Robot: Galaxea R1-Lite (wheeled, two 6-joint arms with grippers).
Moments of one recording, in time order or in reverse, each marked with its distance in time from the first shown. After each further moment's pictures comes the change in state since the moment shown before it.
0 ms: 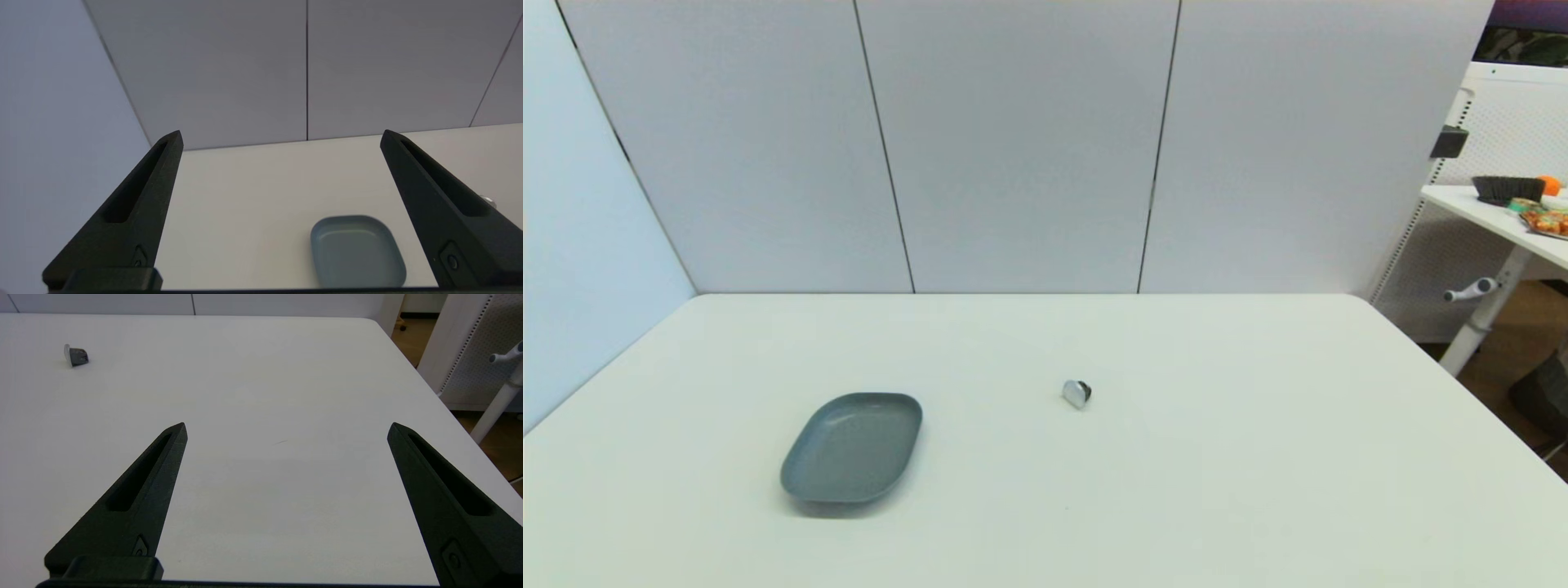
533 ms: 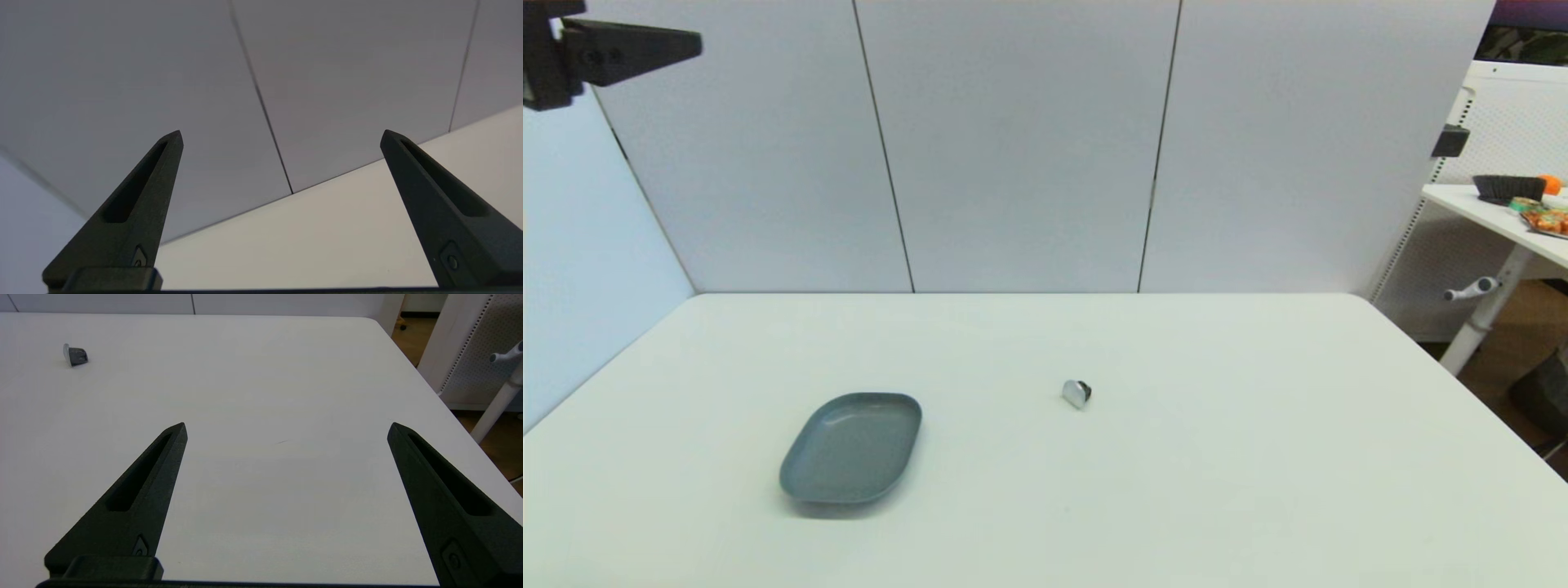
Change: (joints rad) left arm -0.041 0.520 -0.539 0.050 -0.216 0.195; right arm 0.000 0.000 0.000 0.000 0.000 0.000
